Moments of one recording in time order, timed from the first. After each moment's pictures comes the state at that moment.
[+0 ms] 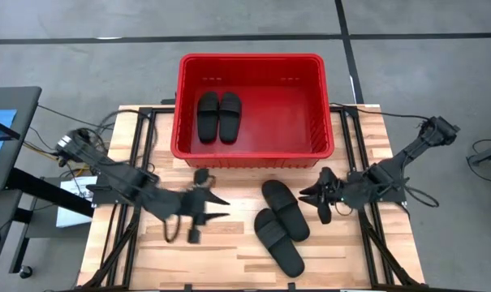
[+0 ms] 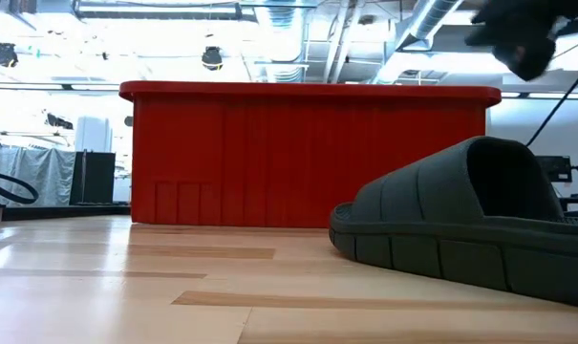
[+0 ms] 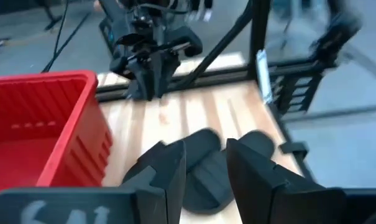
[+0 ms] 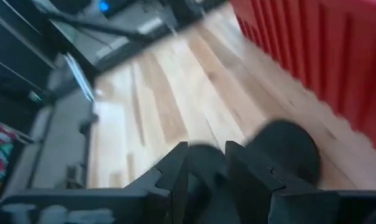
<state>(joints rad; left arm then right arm) -0.53 1.34 1.35 -0.41 -0.47 -0.11 0.61 0.90 0.63 -0.31 0.56 0.78</state>
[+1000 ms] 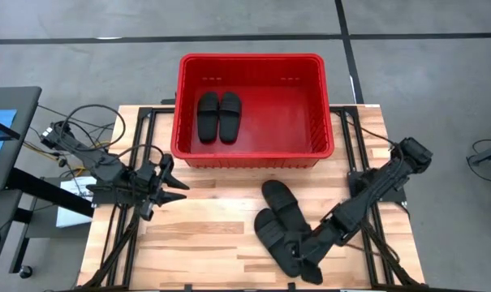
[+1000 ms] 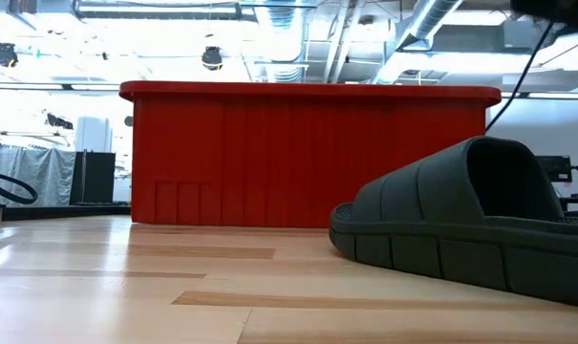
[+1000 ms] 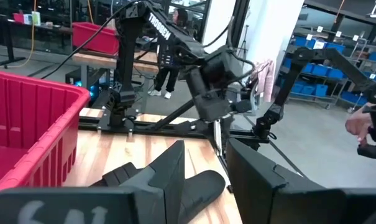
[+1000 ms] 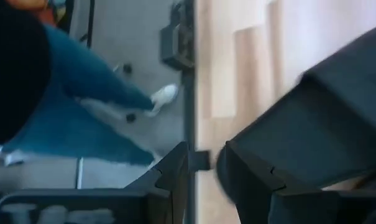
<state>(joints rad) -0.54 0.66 0.65 0.04 -0.34 -0.21 0.71 1.60 1.16 -0.42 -0.05 0.79</state>
